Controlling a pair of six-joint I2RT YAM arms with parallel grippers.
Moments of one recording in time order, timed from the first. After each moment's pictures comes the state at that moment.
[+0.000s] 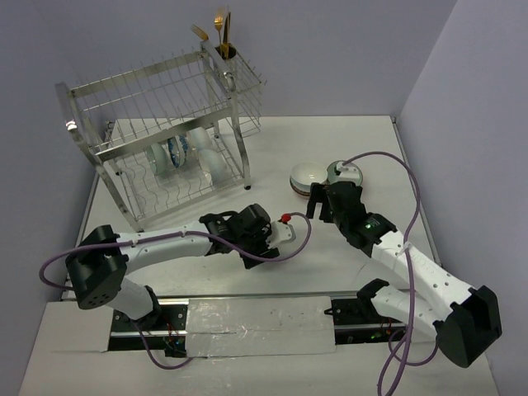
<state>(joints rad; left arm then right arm) -1.06 1.49 0.95 -0.44 0.08 0.23 0.54 0.97 0.68 -0.39 0.36 0.47</state>
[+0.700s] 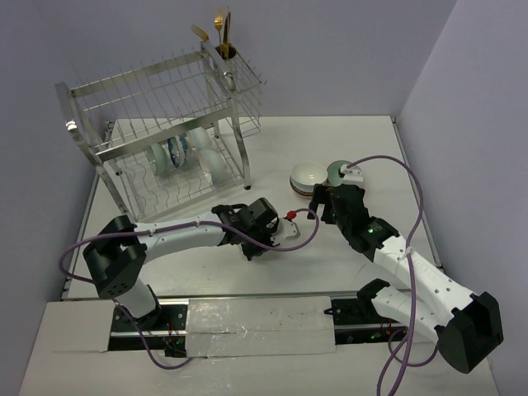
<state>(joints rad) -1.04 1.64 1.08 -0.56 0.14 0.24 0.52 0.91 0.63 -0.34 0.36 0.48</state>
